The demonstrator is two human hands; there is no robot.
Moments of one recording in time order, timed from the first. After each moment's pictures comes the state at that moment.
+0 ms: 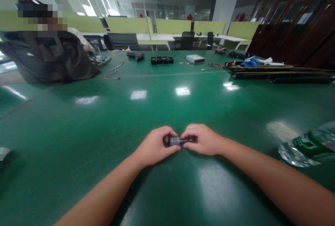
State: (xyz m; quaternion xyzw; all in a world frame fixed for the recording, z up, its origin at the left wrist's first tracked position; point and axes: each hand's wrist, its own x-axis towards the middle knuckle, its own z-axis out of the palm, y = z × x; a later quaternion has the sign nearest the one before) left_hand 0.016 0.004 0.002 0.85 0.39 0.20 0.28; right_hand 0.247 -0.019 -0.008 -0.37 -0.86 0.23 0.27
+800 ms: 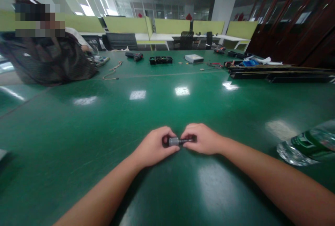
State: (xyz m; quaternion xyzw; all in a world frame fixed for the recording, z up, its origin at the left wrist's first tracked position) left_hand 0.016 0.004 0.003 0.86 0.39 0.19 0.27; right_hand 0.250 -0.017 -0.010 -0.38 -0.86 0.23 0.26
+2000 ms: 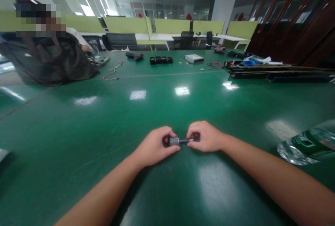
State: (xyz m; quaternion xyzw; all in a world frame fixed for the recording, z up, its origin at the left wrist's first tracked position) left_hand 0.014 0.004 0.002 0.86 0.38 0.18 0.28; right_hand 0.259 -0.013 -0.012 -0.38 -0.85 0.22 0.29
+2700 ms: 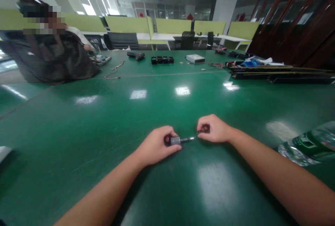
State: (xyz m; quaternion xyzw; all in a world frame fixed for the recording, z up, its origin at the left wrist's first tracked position) left_hand 0.014 0.004 0.004 0.87 0.38 0.17 0.27; right_hand 0.291 0.001 -0.013 -0.41 -0.84 0.23 0.27
